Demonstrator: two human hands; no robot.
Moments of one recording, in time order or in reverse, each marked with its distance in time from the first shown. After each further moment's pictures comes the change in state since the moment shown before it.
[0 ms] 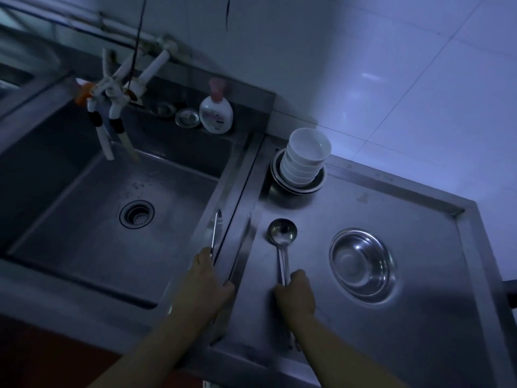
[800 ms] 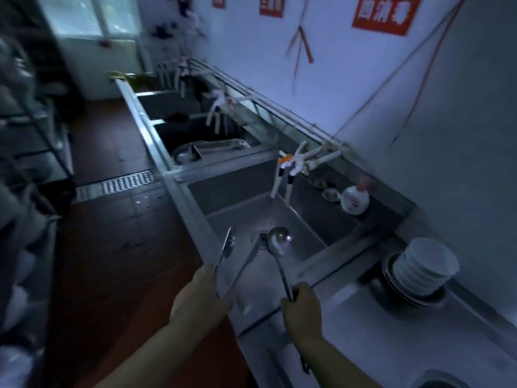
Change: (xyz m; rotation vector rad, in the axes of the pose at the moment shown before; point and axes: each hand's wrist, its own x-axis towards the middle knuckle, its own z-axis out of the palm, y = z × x) left_hand -0.186 -0.028 -0.056 -0.153 0.623 -0.465; right_hand -0.112 -0.091 -0.030 0.105 -0.398 -0.794
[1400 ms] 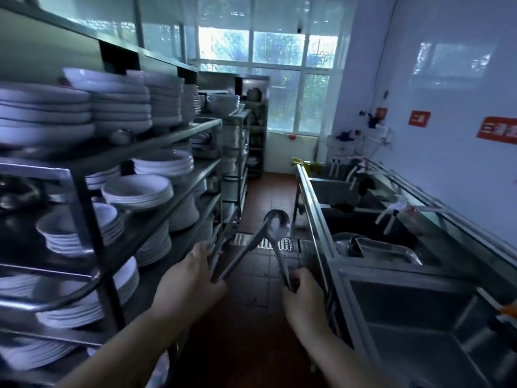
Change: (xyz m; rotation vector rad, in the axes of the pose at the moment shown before) left_hand -0.062 -0.192 -0.312 0.197 0.711 -0.255; right_hand -0.085 -0.334 0.214 0.187 -0.414 -0.703
